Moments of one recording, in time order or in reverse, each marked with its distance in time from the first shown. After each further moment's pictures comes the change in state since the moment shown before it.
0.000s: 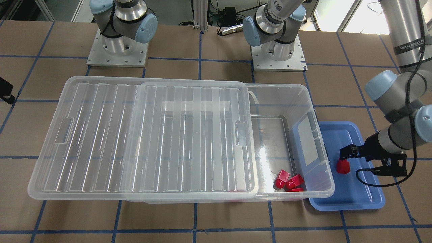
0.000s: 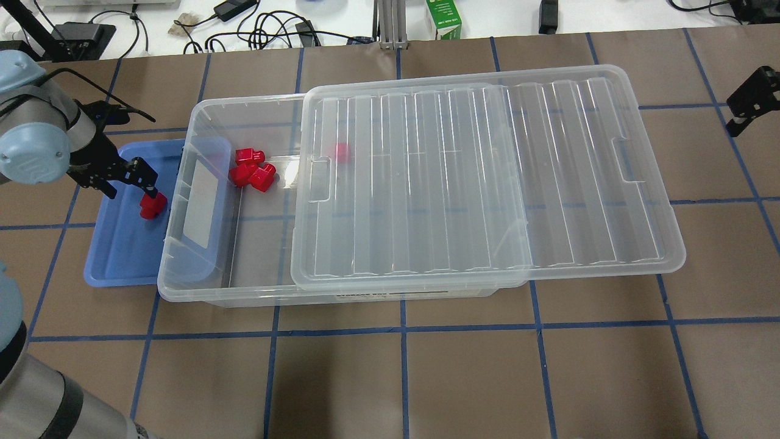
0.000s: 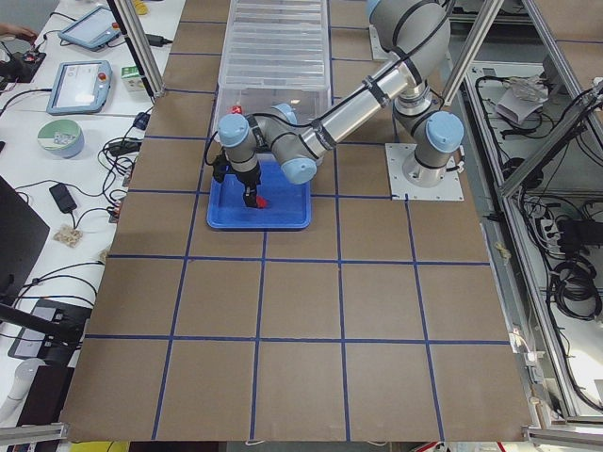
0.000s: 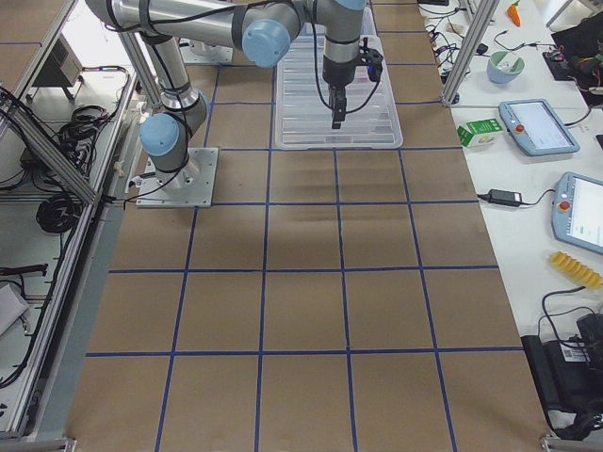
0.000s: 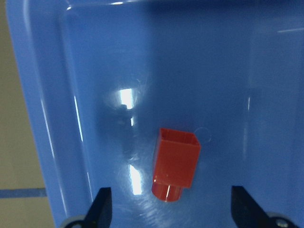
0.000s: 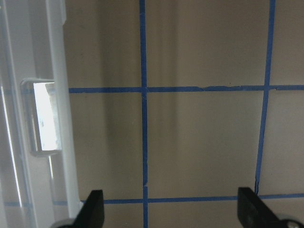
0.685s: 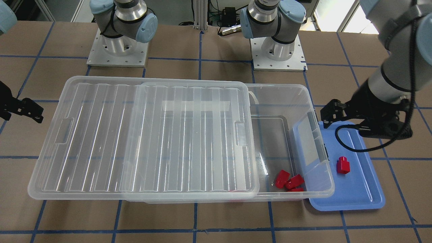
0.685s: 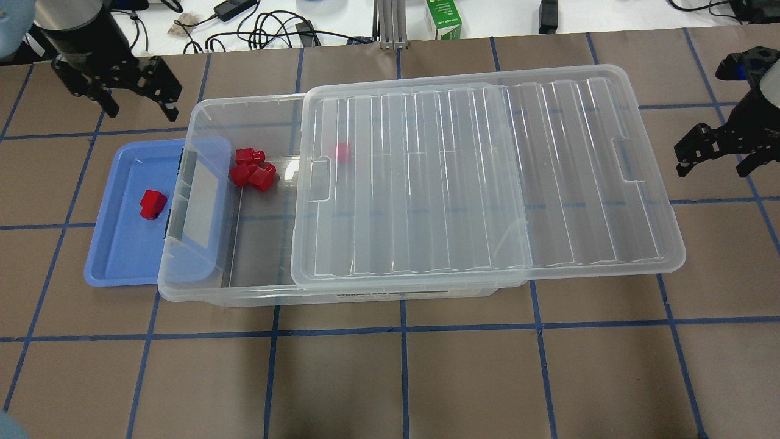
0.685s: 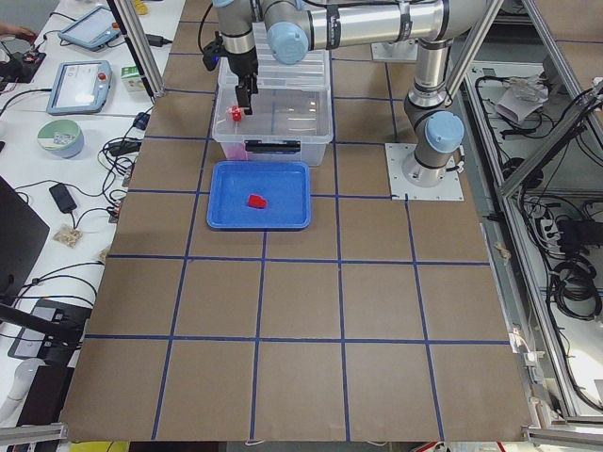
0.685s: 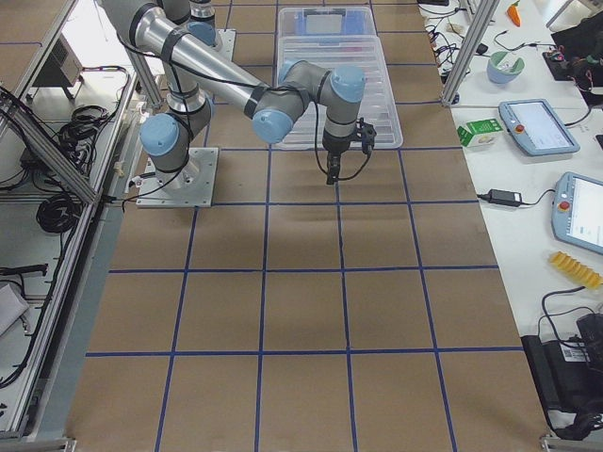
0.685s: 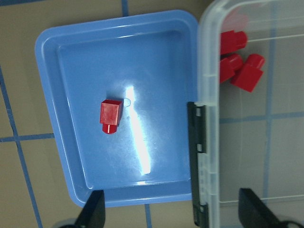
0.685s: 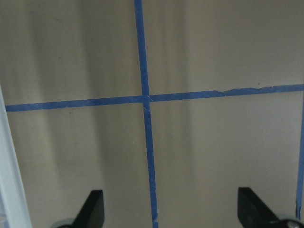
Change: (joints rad) left arm -0.326 0.202 0.289 -0.435 0.022 -0.280; right arm 0.032 -0.002 0.237 -0.273 0.011 0.113
